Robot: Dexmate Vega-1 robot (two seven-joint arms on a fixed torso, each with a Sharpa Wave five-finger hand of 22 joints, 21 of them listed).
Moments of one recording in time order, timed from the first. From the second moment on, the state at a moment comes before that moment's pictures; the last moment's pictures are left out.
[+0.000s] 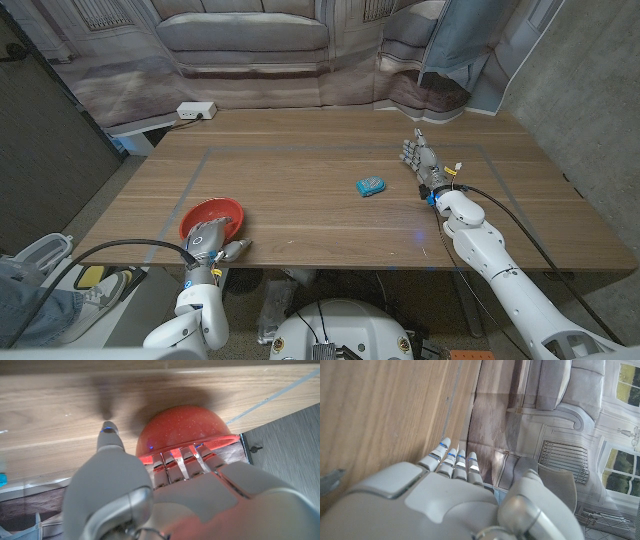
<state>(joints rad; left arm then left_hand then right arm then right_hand) 1.46 0.95 0.55 -2.33 0.27 1.12 0.79 0.86 -0.02 -0.04 -0.12 0.39 0.43 -0.11 0.24 0.19 0.41 -0.17 0.23 0.19 0.31 -0.04 0.21 0.18 0.18 -0.04 0.24 0.19 -0.98 -0.32 -0.18 -1.44 0.43 0.12 0.04 0.20 0.02 0.05 0.02 0.24 0.17 0.10 0.19 0.18 0.13 0.11 0.21 0.18 0.09 0.05 0.20 0.20 0.16 -0.04 0.31 0.19</state>
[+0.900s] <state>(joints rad) 1.43 0.92 0.58 -2.30 0.28 1.13 0.81 1.10 0.13 0.05 -0.15 0.32 0.74 -0.14 0.32 0.19 0.70 -0.20 0.26 0.20 0.59 -0.05 0.26 0.20 0.36 -0.04 0.33 0.21 -0.98 -0.32 -0.18 -1.43 0.43 0.11 0.05 0.20 0.02 0.05 0.02 0.24 0.17 0.10 0.19 0.18 0.12 0.11 0.21 0.18 0.09 0.05 0.20 0.20 0.17 -0.04 0.31 0.19</state>
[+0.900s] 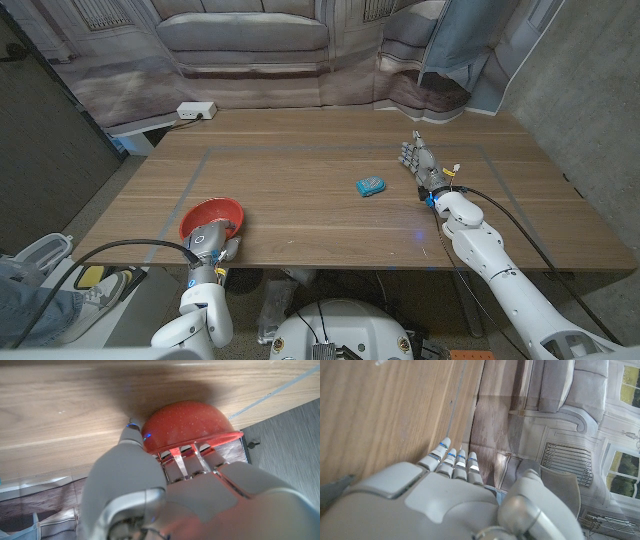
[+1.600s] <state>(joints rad) 1.41 0.92 0.58 -2.31 0.26 1.14 0.80 1.19 0.14 0.10 -0.14 0.22 0.92 -0.14 0.38 0.18 0.90 -0.20 0.28 0.23 0.82 -0.10 0.30 0.24 0.47 -0.05 0.44 0.24 -0.97 -0.31 -0.18 -1.42 0.42 0.10 0.05 0.20 0.02 0.05 0.02 0.24 0.17 0.10 0.19 0.18 0.12 0.11 0.21 0.18 0.09 0.05 0.20 0.20 0.17 -0.04 0.30 0.19</state>
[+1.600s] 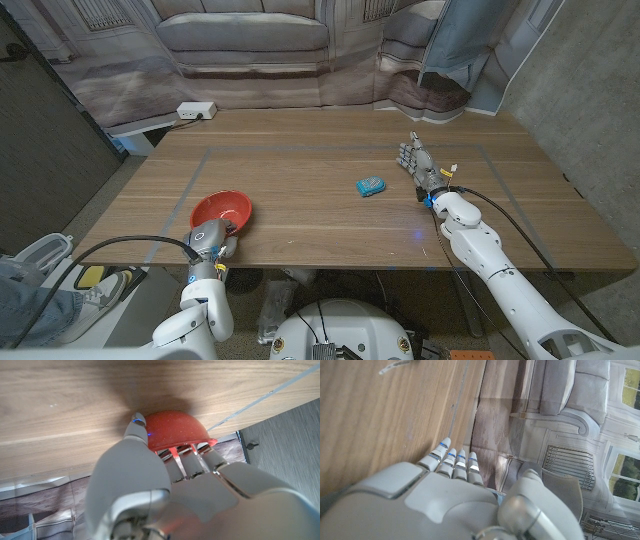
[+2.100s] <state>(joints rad) 1.42 0.92 0.55 -2.31 0.23 1.11 0.79 1.24 0.14 0.12 -0.15 0.21 0.91 -0.12 0.39 0.18 0.92 -0.20 0.28 0.25 0.86 -0.11 0.32 0.26 0.49 -0.05 0.48 0.25 -0.97 -0.31 -0.19 -1.42 0.42 0.10 0.06 0.20 0.02 0.05 0.02 0.24 0.17 0.10 0.19 0.18 0.12 0.11 0.21 0.18 0.09 0.05 0.20 0.20 0.17 -0.04 0.30 0.19</state>
